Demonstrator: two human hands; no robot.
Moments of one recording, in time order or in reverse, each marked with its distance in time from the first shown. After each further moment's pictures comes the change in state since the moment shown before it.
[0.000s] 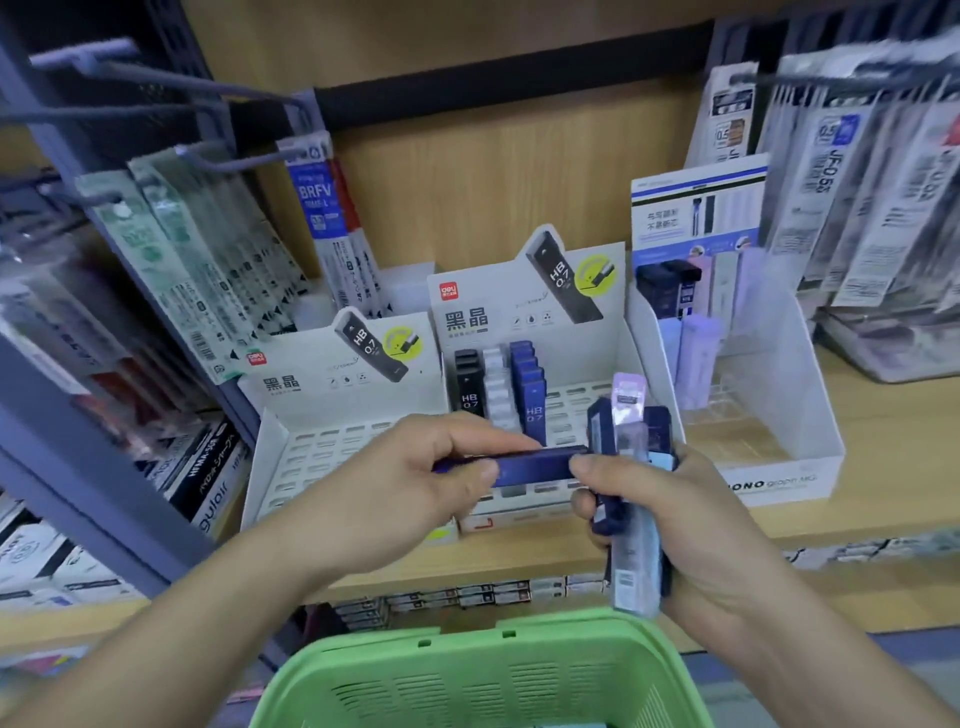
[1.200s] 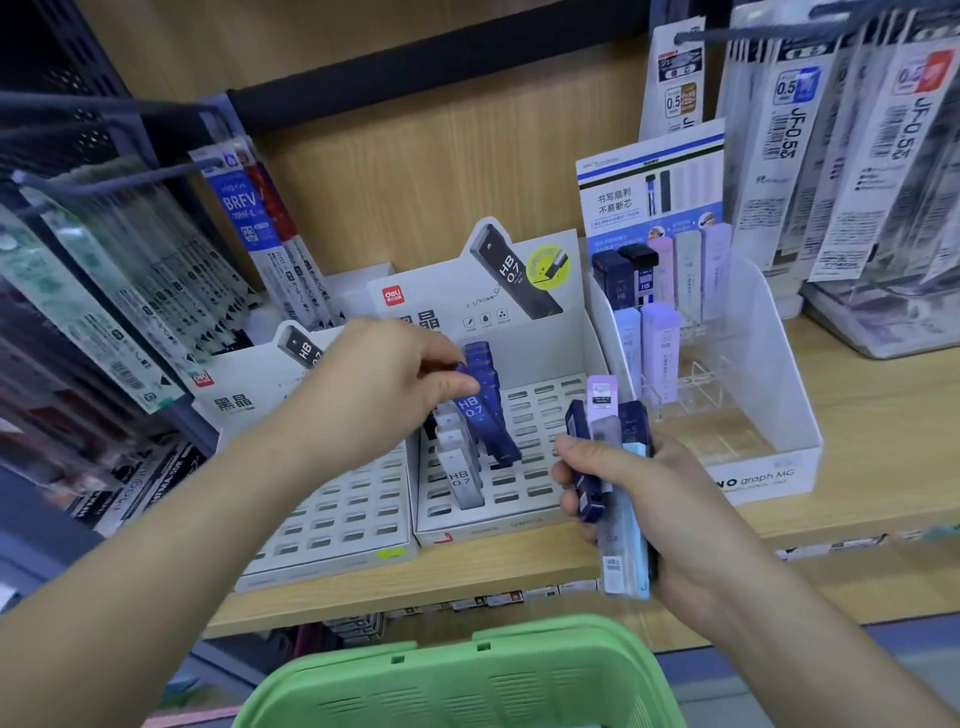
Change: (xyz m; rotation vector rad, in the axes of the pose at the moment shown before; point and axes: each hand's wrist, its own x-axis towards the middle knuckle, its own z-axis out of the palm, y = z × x) left_hand 0.074 0.018 -0.012 0.824 0.299 0.147; right_hand 0.027 -0.006 -0.036 -0.041 0.030 0.080
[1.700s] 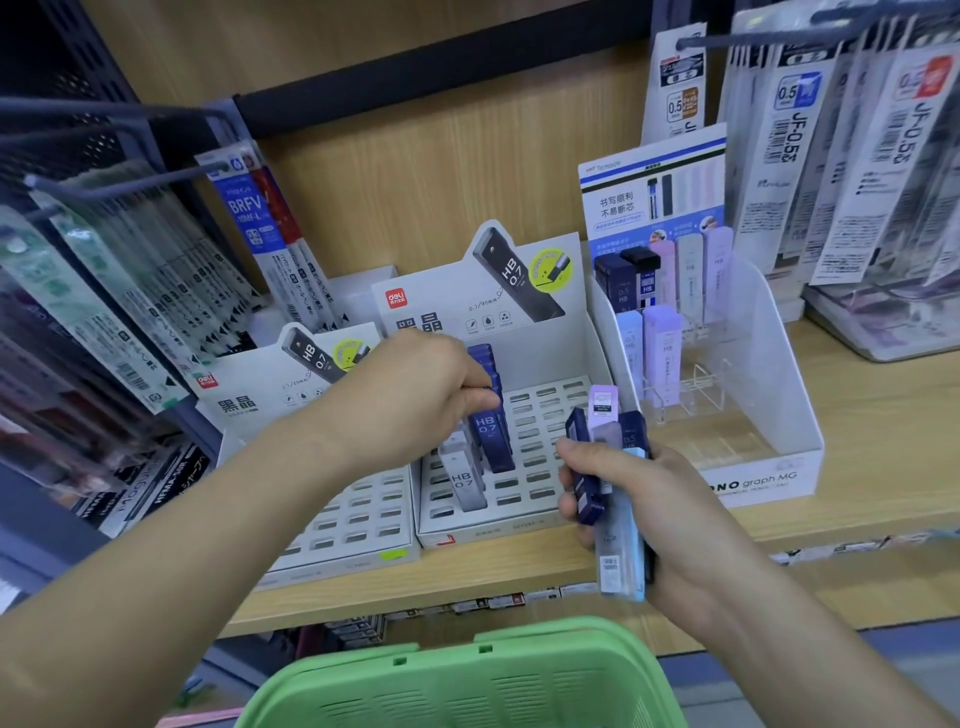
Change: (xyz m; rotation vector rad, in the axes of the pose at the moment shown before) left_hand 0.010 0.005 0.008 0.192 -0.207 0.138; right_hand 0.002 0.005 0.001 0.051 0.016 0.057
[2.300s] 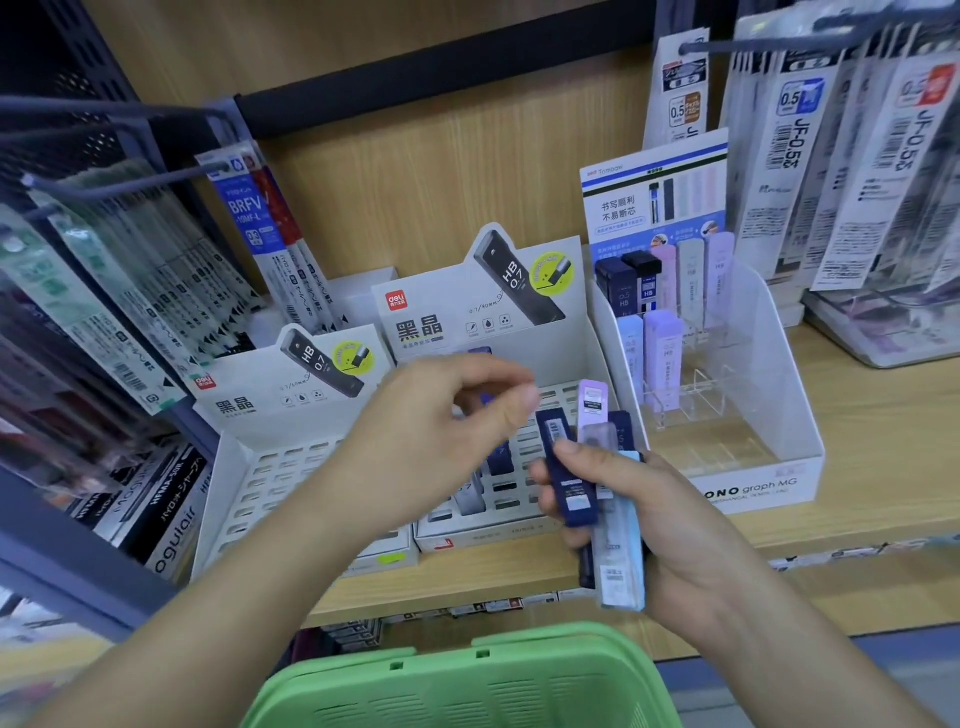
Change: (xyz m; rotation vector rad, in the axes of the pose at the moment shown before) left_hand -0.026 0.032 0.009 -0.530 0.240 -0.112; right_hand -0.002 -0.001 0.004 0.130 -0.182 0.026
